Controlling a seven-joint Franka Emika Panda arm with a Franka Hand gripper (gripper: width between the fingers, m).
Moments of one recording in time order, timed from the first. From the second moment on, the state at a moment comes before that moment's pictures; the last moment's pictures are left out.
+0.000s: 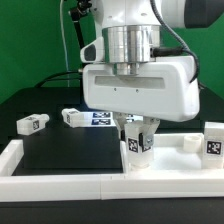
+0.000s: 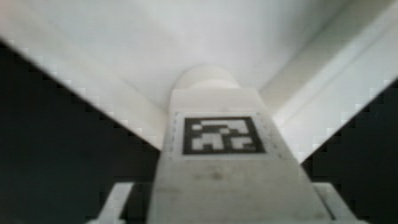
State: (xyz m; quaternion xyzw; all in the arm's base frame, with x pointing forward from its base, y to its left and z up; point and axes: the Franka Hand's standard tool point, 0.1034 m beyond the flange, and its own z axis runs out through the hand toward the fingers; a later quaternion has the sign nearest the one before) arm 0.627 -0.002 0.068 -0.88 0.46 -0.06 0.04
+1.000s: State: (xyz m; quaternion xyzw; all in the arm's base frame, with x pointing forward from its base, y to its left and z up) arm 0.622 0.019 0.066 -0.71 0.70 -0.02 0.03
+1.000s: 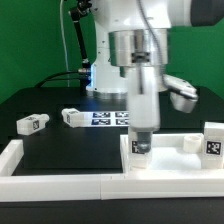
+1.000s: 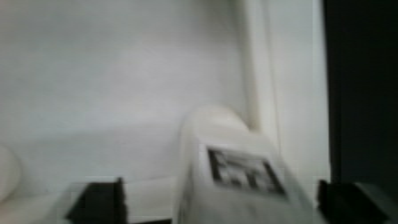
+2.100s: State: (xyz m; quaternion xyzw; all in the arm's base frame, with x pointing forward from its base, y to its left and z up) arm 0.633 0.001 0.071 -0.97 0.24 -0.09 0.00
